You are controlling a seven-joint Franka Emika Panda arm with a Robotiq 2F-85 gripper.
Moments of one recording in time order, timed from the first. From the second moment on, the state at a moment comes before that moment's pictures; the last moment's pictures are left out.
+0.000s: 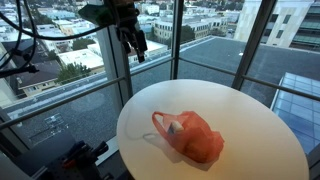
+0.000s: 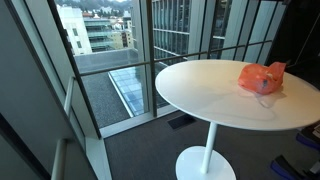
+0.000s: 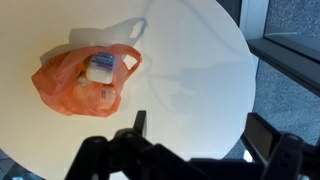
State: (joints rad) arm -0.03 -0.50 -0.03 -2.41 0.03 2.11 0.11
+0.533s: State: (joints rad) arm -0.07 -0.40 -0.04 -2.29 0.03 2.11 0.12
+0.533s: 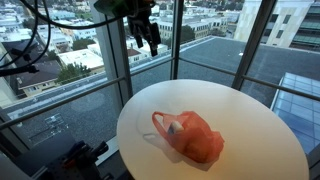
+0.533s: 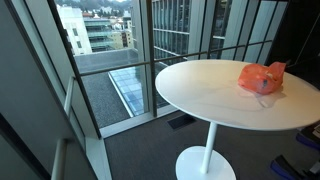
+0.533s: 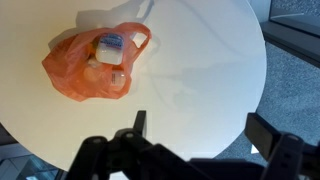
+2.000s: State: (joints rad) arm -0.18 -0.08 -0.17 -2.20 -0.04 2.13 0.13
